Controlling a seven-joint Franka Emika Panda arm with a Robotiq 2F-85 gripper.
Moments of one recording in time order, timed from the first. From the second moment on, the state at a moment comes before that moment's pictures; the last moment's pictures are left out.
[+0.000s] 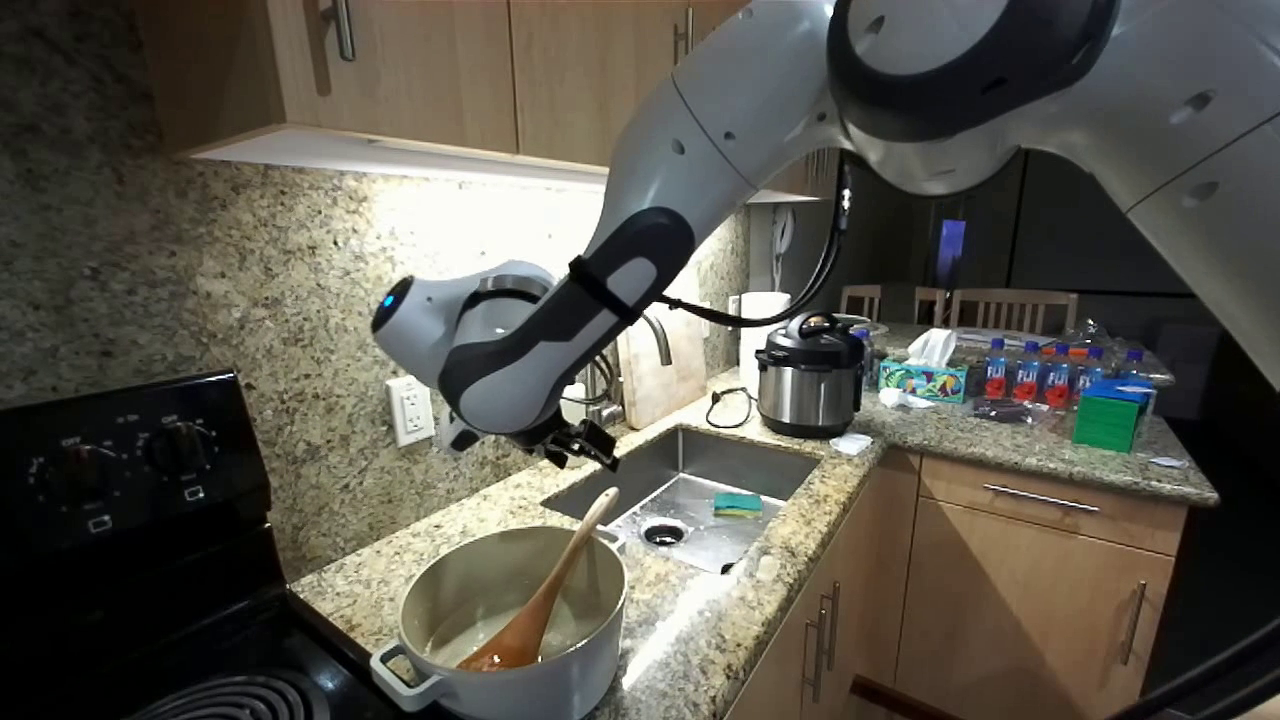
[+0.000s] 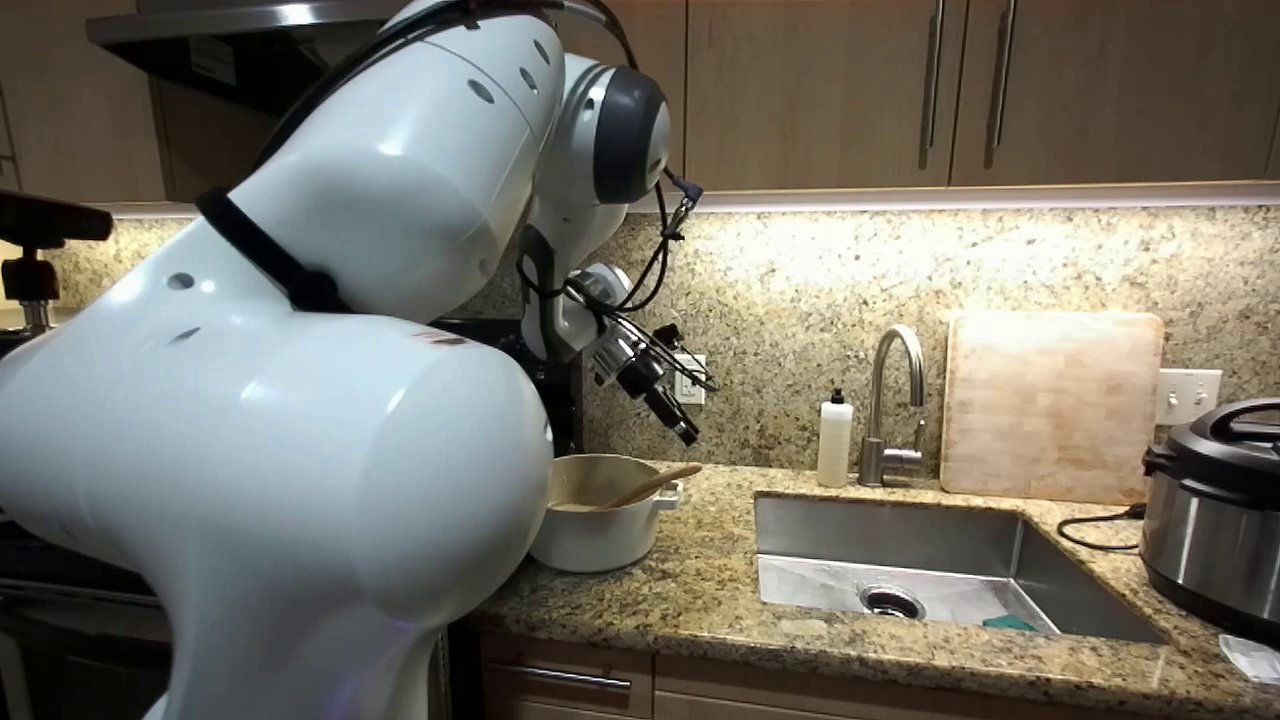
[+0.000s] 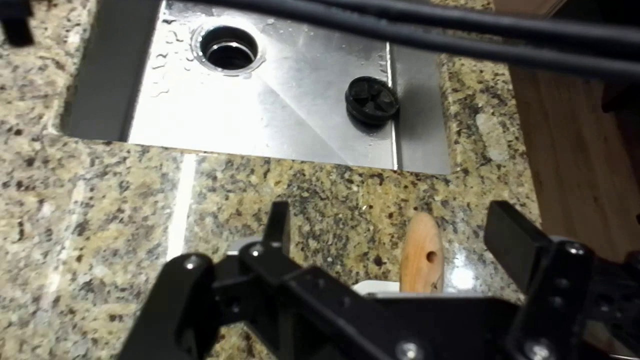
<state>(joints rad) 0.30 0.67 0.31 -1.55 -0.97 1.82 -1.14</state>
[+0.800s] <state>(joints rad) -0.03 0.28 0.27 -2.17 -0.70 2.57 -1.60</state>
